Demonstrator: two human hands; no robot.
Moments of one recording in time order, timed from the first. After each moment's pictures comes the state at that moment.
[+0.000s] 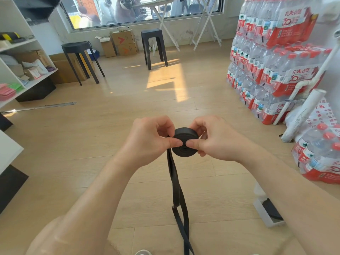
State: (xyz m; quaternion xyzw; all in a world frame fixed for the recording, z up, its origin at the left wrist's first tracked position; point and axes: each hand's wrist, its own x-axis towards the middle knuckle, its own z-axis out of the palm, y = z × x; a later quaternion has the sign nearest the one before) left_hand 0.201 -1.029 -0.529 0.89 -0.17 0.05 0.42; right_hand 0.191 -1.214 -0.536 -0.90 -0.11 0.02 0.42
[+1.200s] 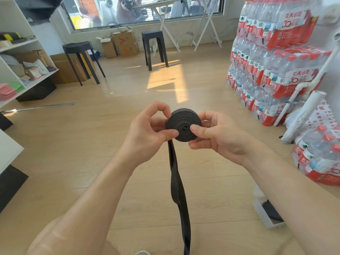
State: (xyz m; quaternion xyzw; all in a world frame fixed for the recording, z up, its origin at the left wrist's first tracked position) left_hand 0.198 -1.027 -0.520 0.81 -0.17 0.01 0.56; right_hand 0.192 -1.217 -0.531 -0.64 -0.04 0.12 0.76
